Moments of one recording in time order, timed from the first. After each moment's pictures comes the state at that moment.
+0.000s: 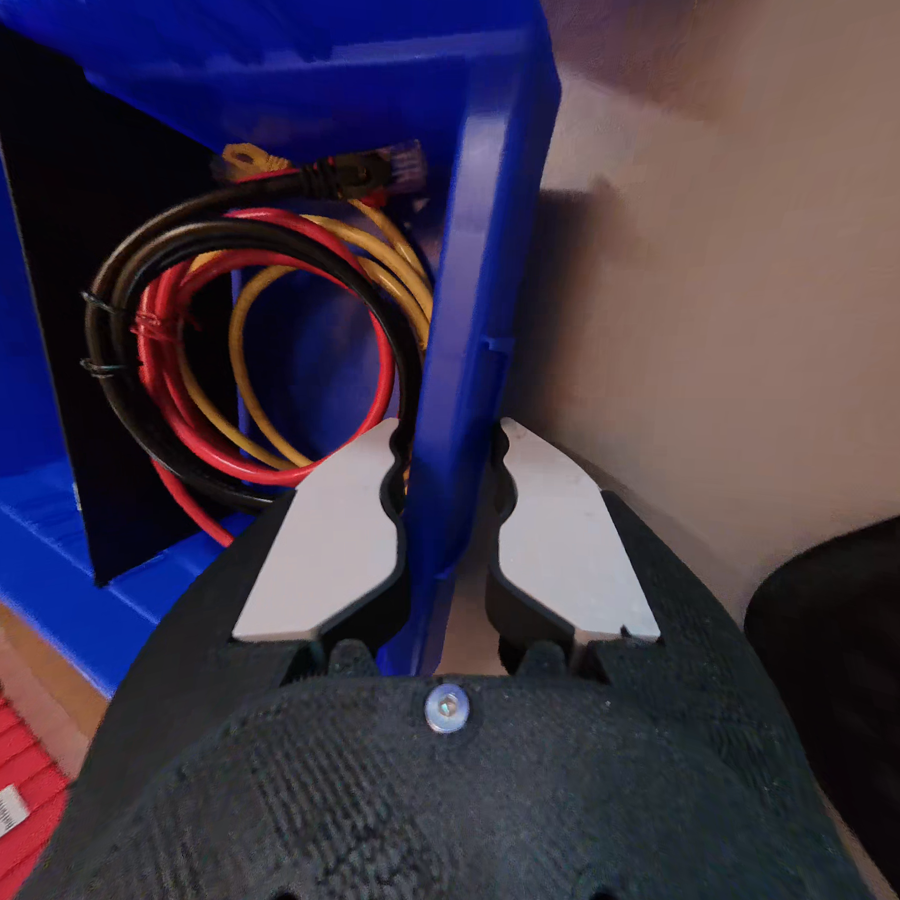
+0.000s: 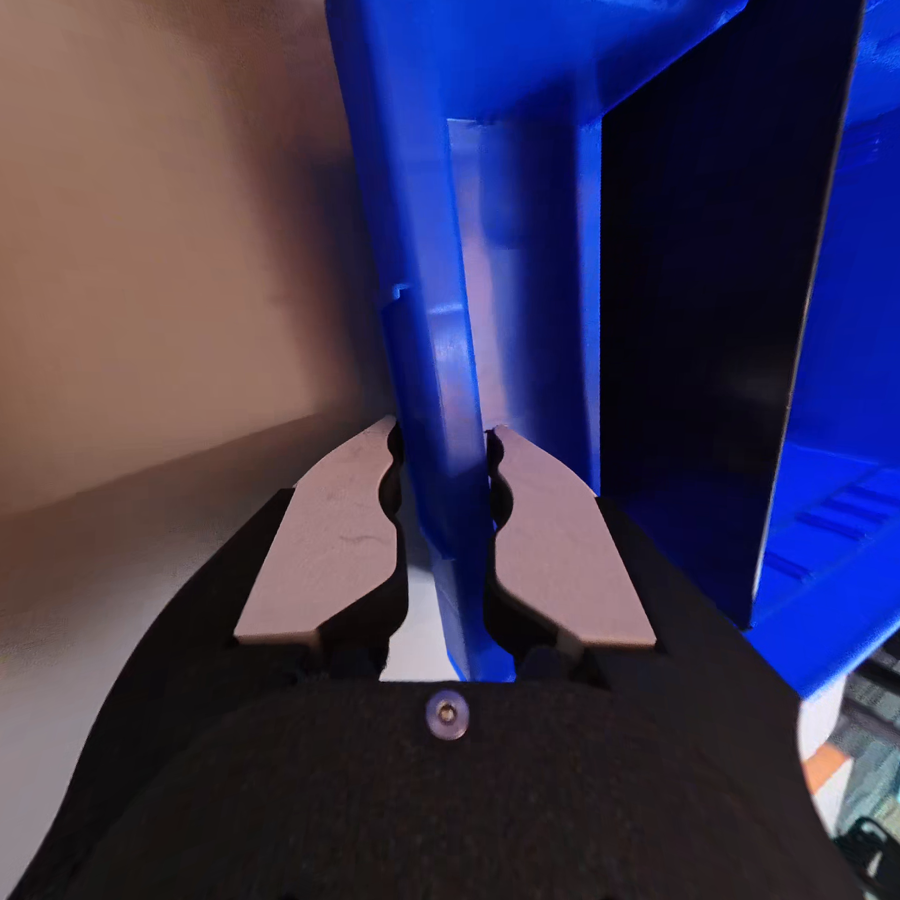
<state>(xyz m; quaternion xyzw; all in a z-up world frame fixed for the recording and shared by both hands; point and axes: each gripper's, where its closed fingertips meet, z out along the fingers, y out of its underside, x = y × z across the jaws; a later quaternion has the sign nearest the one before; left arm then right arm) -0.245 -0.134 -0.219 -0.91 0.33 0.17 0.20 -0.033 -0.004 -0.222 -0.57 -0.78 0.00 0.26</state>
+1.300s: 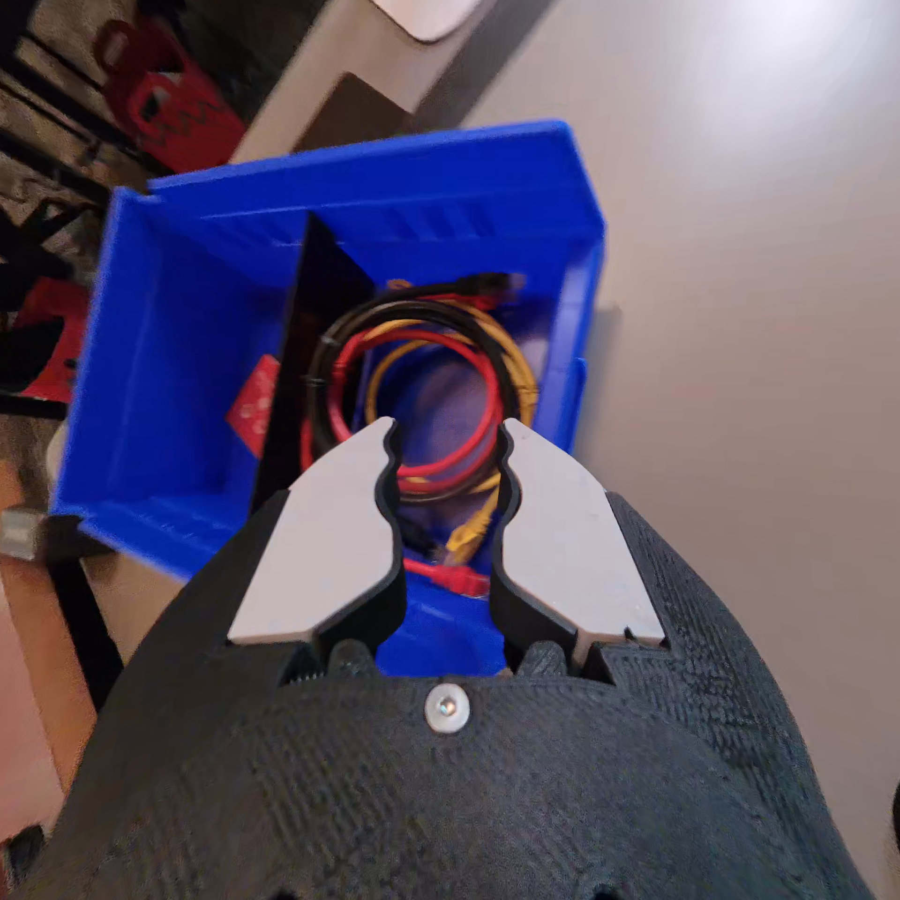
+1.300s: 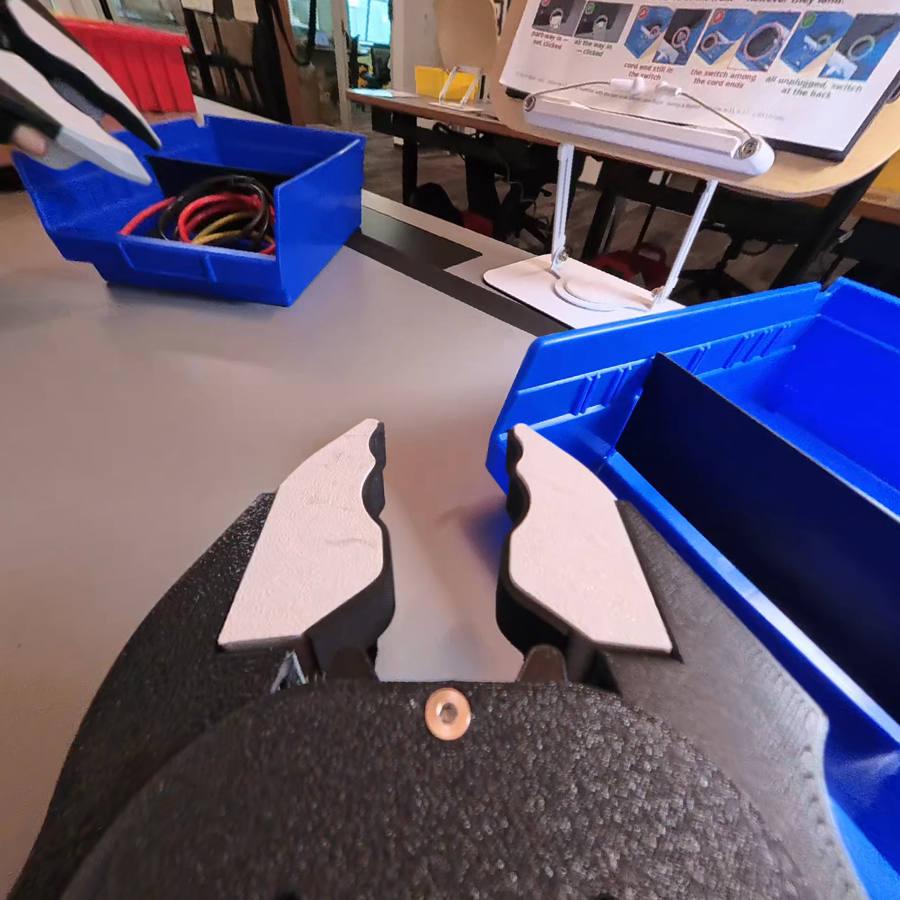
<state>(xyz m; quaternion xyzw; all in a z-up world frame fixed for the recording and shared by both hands) -0.305 -0.051 -0.134 -0.90 0.20 0.13 0.35 0.050 0.052 -0.144 -0.65 -0.44 0.30 0.54</state>
